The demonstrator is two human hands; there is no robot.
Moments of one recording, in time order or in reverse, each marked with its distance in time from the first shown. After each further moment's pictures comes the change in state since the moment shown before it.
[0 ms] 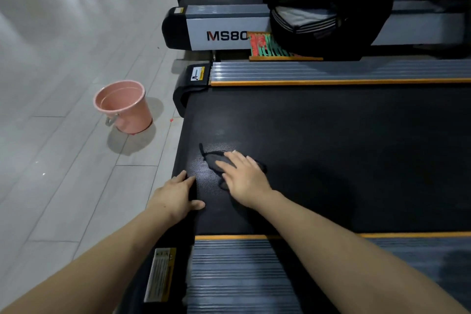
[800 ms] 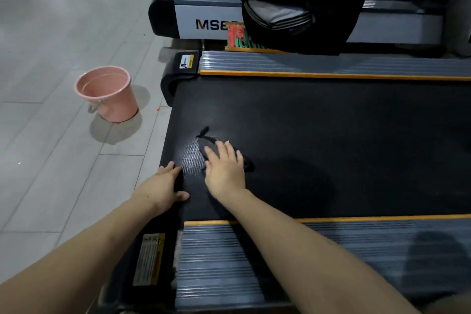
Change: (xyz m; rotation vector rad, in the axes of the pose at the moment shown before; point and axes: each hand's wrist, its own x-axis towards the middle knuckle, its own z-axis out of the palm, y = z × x) left_hand -0.006 -0.006 0.004 -0.066 -0.052 0.039; right_hand -0.001 -0.047 0.008 0.024 0.041 0.292
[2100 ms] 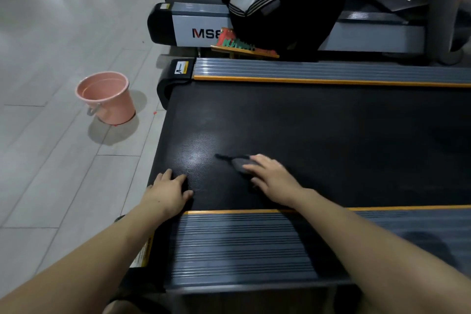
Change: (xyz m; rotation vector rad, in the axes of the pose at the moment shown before) left_hand -0.029 0.038 0.025 0.061 0.048 -0.076; right_hand -0.055 0.159 -0.078 0.007 -0.182 -0.296
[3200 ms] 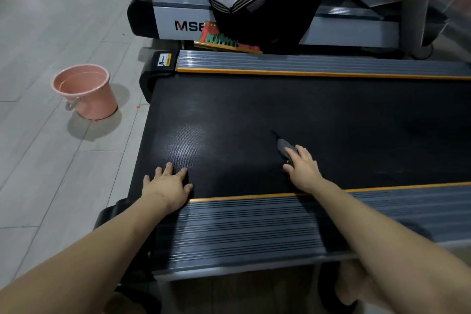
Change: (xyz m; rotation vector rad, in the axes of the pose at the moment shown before) left_hand -0.009 0.030 0.014 0.095 -0.035 0.035; right_hand -0.065 0.067 -0.030 0.098 -0.032 0.702
